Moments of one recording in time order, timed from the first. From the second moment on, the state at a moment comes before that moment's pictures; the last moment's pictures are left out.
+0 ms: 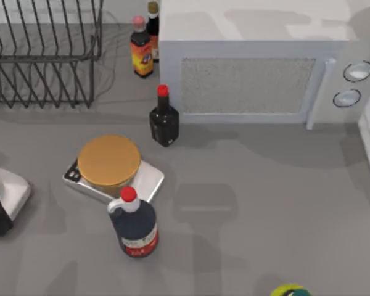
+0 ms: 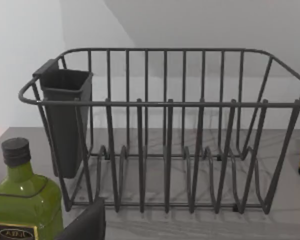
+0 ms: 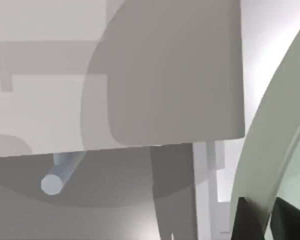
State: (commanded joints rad) left arm 0.00 0.00 0.00 0.00 0.00 0.00; right arm 0.08 2.40 2.85 -1.78 0.07 0.17
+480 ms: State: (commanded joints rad) left arm 0.00 0.00 0.00 0.00 0.00 0.00; right arm -0.08 2.71 2.91 -1.76 0.01 -0.06
